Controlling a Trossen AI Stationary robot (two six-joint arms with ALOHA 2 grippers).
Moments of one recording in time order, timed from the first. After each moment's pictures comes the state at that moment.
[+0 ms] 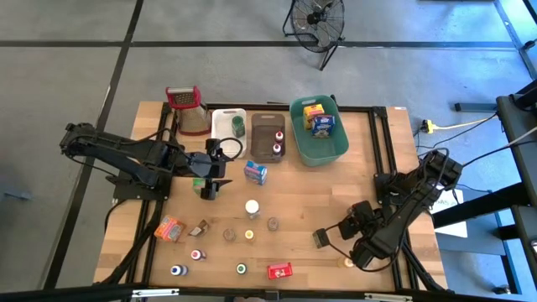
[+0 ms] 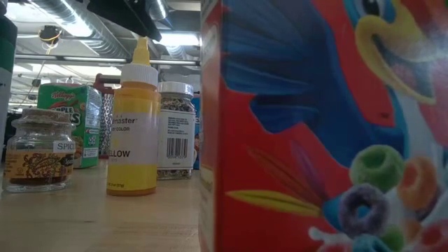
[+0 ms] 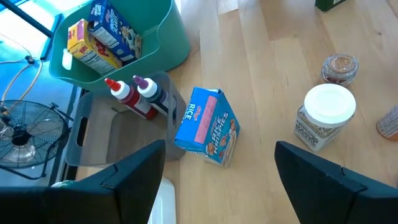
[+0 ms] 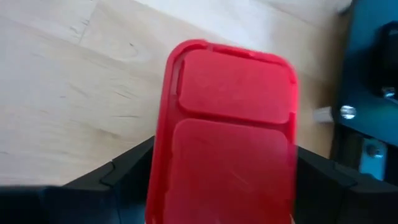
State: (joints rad) left arm -0.19 1.07 0.97 -0.65 -0.37 0.12; right arm 0.95 1.71 0.92 -1.21 0.26 2.21
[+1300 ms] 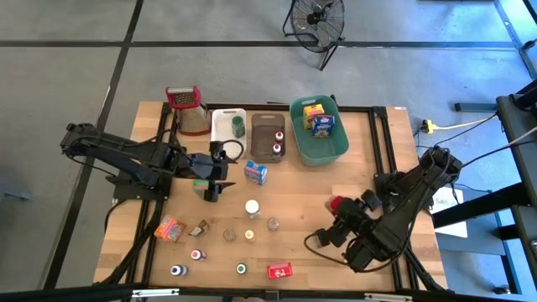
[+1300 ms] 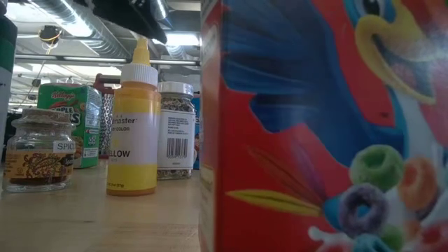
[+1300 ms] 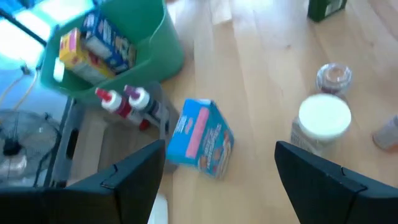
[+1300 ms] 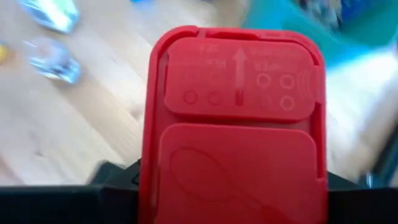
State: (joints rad) left arm -0.19 1.09 0.91 -0.52 -0.34 0.14; right arm 0.84 1.67 1.43 -1.51 0.65 1.62
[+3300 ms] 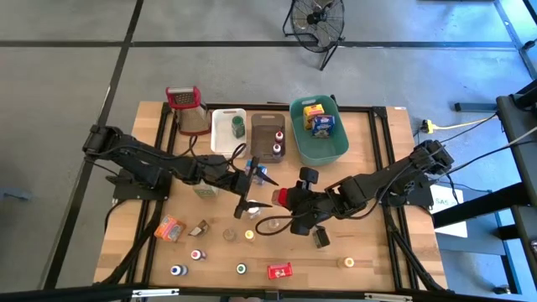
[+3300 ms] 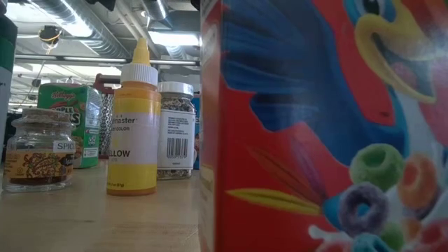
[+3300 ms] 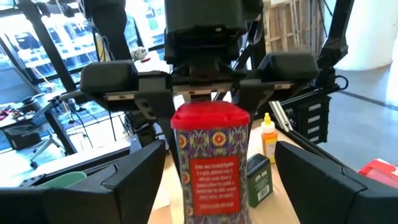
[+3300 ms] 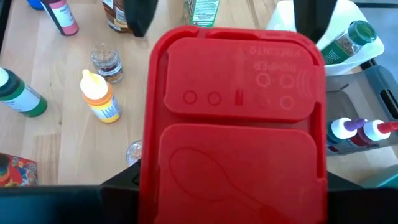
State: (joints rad) left arm -0.16 1.42 0.82 0.53 0.08 0.22; right arm 0.46 1.67 1.50 -0.80 0.52 0.39
